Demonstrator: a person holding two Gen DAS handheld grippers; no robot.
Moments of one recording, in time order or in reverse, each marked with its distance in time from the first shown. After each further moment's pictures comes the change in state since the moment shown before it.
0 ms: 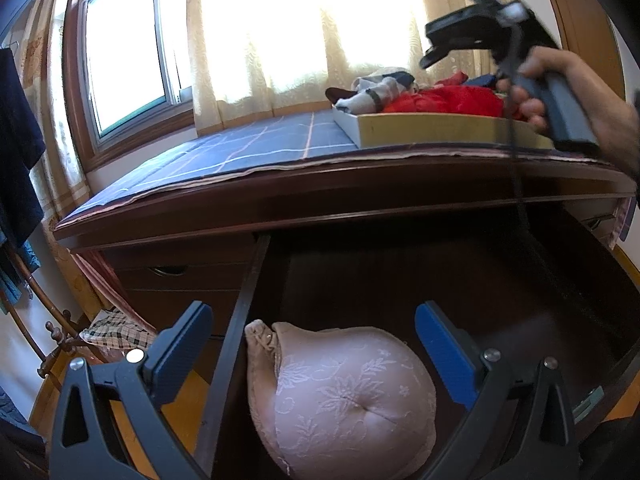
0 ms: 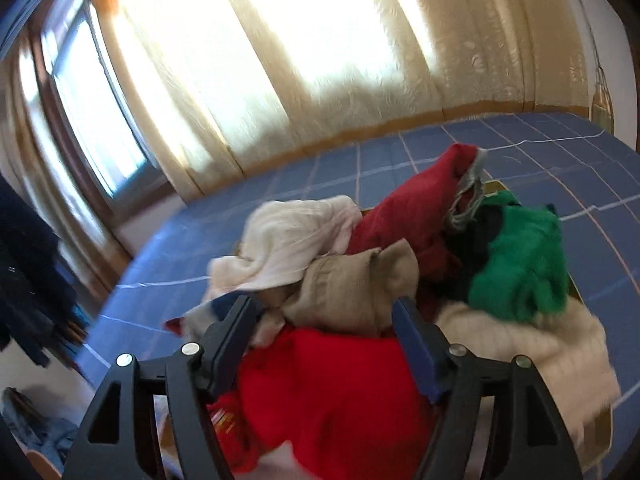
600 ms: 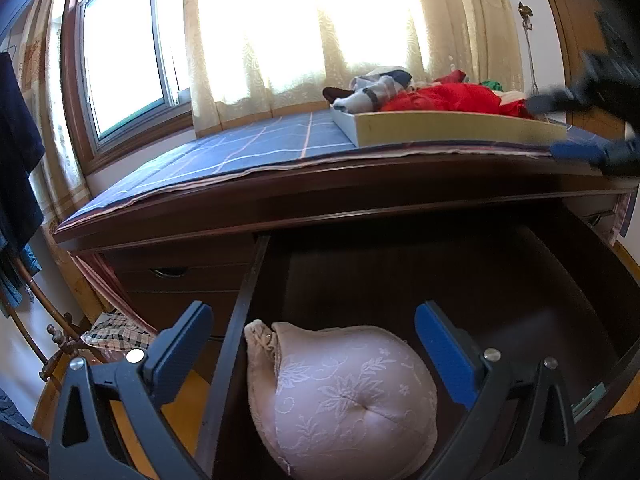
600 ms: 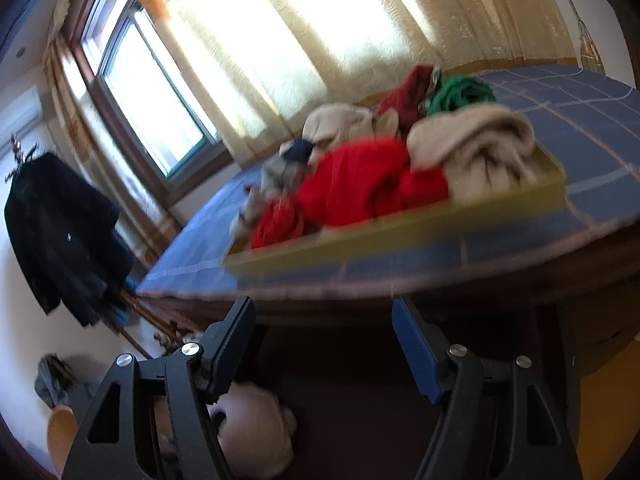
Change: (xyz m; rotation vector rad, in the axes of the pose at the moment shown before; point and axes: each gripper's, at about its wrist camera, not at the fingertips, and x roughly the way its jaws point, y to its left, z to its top) left arm 0.000 -0.002 0.000 0.012 0.002 0.002; right arm -0.105 -0.011 -0.146 0.014 0.054 0.174
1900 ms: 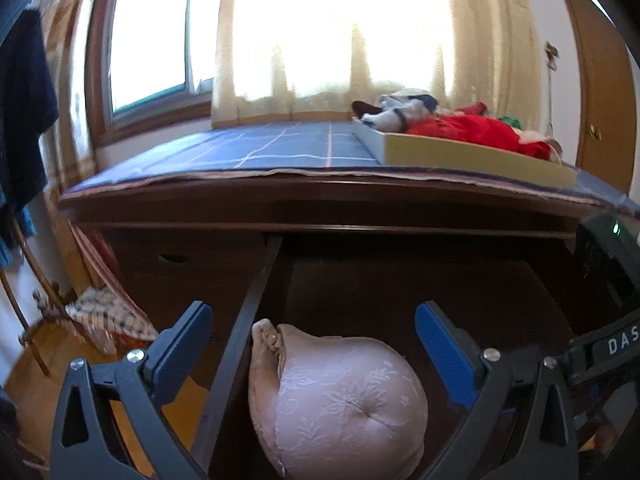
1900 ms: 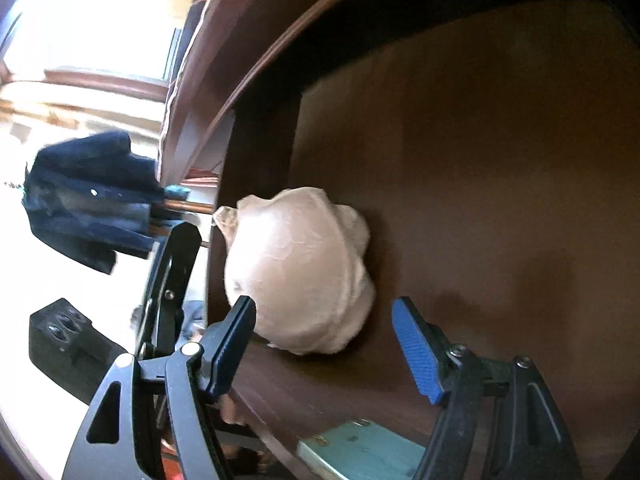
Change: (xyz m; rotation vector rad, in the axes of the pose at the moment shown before) left arm -0.002 0.021 -0.001 -0.155 -0.025 -0.022; right arm 0.113 0.008 -0.122 0.349 0.629 0.257
